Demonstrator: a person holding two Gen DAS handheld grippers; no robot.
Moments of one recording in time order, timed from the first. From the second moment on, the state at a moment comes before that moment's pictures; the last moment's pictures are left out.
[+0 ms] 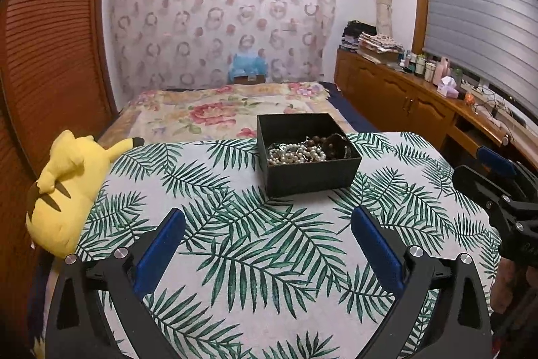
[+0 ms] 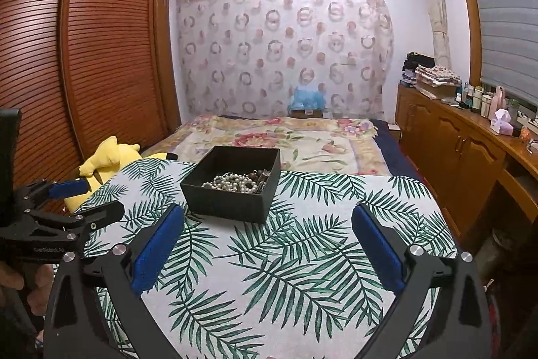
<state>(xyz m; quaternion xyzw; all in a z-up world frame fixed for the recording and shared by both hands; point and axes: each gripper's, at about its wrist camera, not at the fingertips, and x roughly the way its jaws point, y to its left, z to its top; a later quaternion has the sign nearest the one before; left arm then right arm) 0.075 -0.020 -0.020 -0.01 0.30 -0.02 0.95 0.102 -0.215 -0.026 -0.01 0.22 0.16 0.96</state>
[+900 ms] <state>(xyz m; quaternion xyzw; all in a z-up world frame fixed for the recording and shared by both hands) 0.067 -0.022 -0.013 -0.01 0.29 -0.02 0.96 0.103 -0.218 -0.031 0.00 0.22 0.15 0.96</state>
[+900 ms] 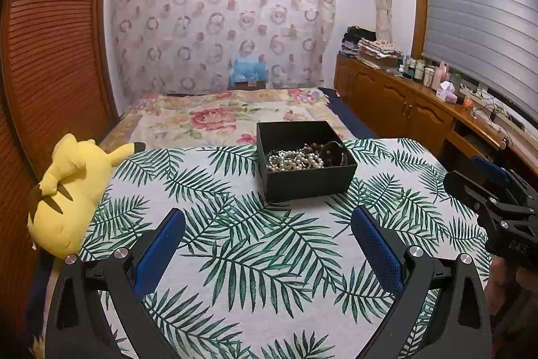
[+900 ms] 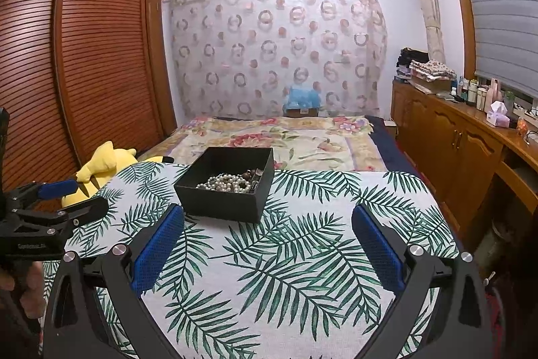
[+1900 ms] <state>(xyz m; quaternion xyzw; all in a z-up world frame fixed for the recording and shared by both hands) 0.062 -0.019 -0.009 -0.01 0.28 -0.02 0.96 0.103 -0.219 -0.031 0.00 0.22 0.15 0.96</state>
